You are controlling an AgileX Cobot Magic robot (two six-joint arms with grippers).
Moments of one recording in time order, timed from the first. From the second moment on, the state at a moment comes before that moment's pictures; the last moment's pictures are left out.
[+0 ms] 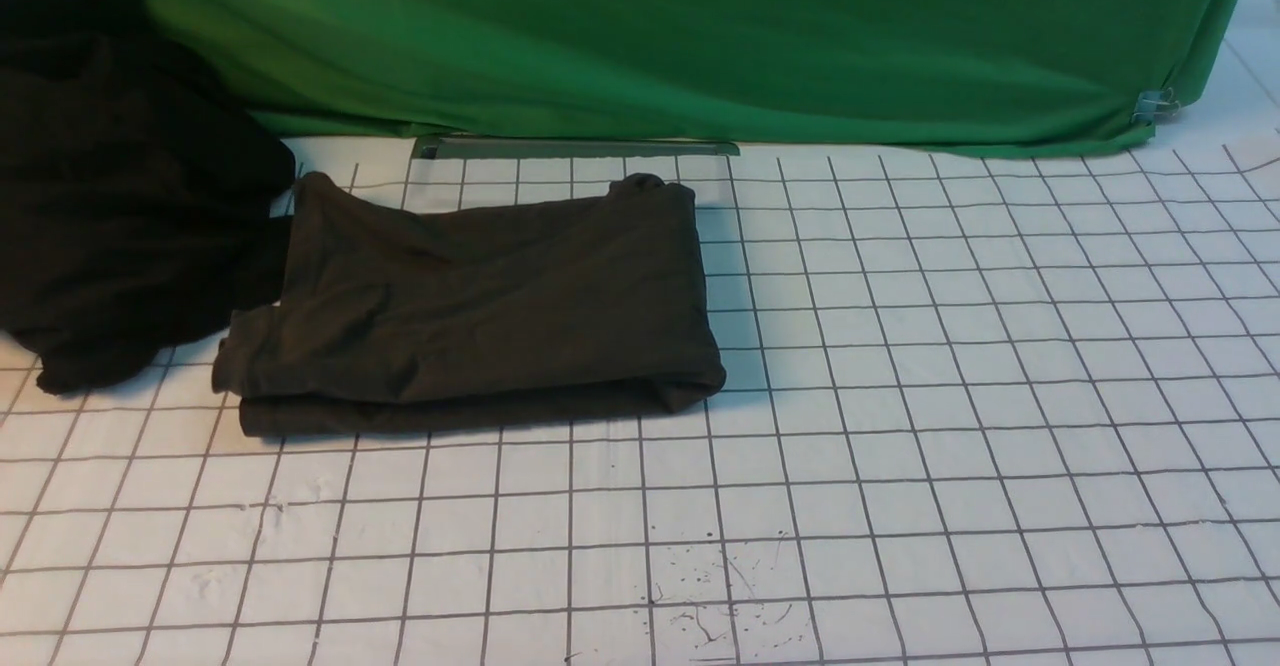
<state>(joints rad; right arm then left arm) 0.35 0.45 -0.78 0.02 0.56 0.14 -0.09 0.07 -0.59 -0.45 0.73 -0.07</state>
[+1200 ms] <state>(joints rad) 0.38 2.40 -2.13 0.65 0.96 -0.25 -0.09 0.18 -0.59 -0.12 0.91 -0.14</state>
